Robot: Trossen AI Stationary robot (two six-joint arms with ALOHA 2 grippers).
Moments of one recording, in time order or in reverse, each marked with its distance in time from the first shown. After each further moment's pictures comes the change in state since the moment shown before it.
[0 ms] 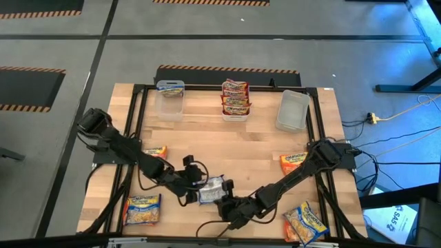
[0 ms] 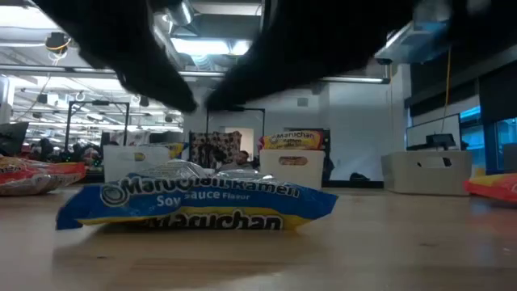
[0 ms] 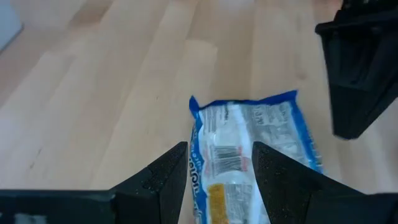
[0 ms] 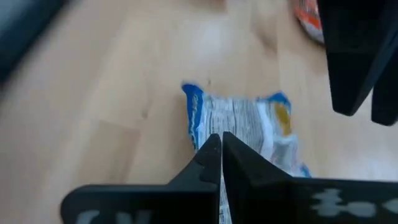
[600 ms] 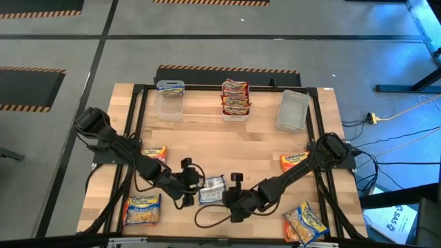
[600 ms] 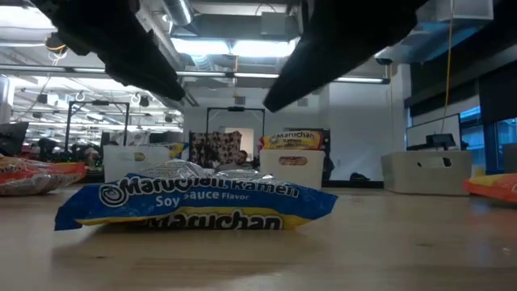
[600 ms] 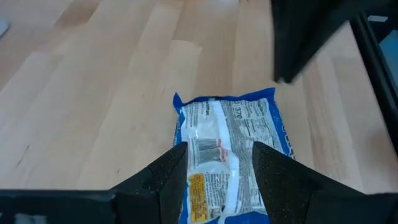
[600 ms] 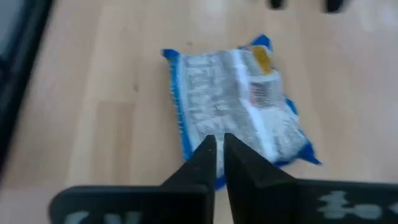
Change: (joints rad) left arm -0.044 -0.023 0.002 -0.013 0.003 -0.026; right arm -0.028 -0.100 -0.001 -0.271 -0.094 0.340
